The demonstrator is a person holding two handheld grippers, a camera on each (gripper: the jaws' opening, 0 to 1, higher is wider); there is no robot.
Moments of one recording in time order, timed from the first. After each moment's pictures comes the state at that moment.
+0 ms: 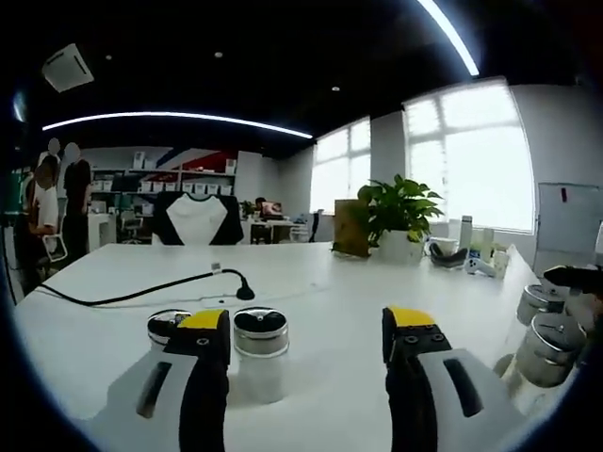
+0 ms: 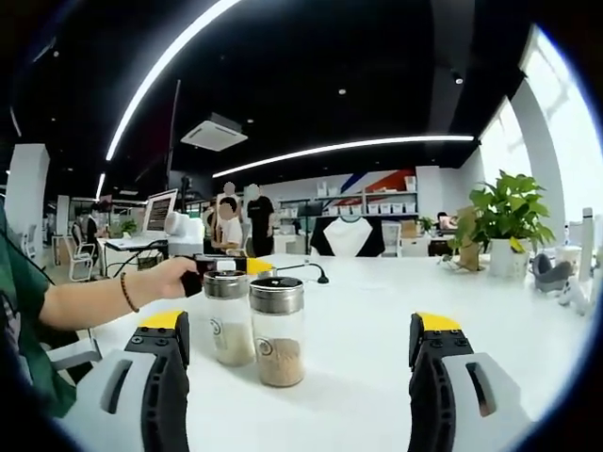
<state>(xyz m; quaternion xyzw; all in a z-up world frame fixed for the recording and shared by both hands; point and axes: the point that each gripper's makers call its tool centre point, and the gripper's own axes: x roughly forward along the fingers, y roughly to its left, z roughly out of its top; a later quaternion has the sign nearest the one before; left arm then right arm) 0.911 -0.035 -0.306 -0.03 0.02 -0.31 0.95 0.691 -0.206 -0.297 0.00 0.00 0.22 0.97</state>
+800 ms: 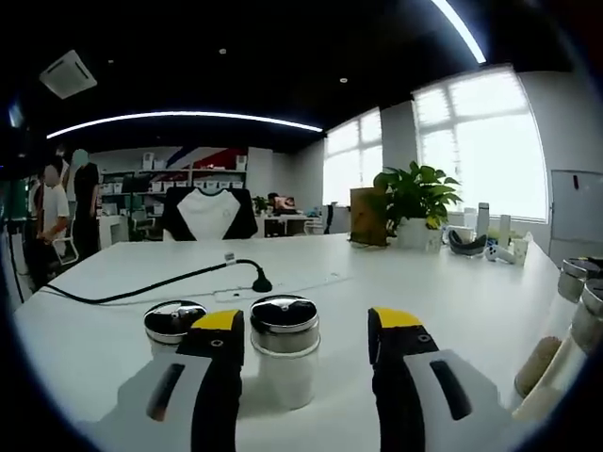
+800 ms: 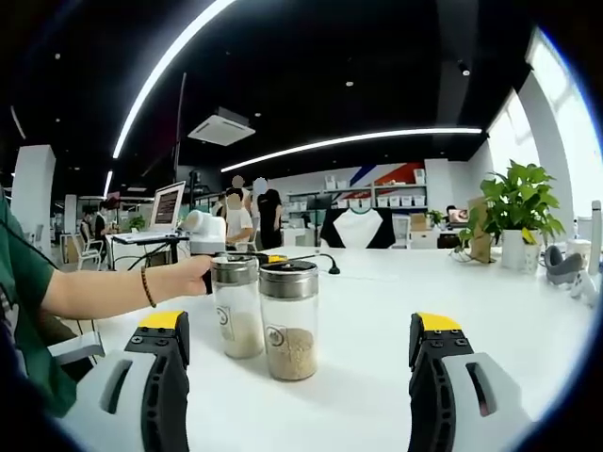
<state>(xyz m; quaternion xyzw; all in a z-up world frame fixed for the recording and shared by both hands) 0.942 -0.027 -0.328 0.01 0.03 -0.28 0.96 0.696 -0.190 -0.314 0.00 0.01 0.25 0.97</state>
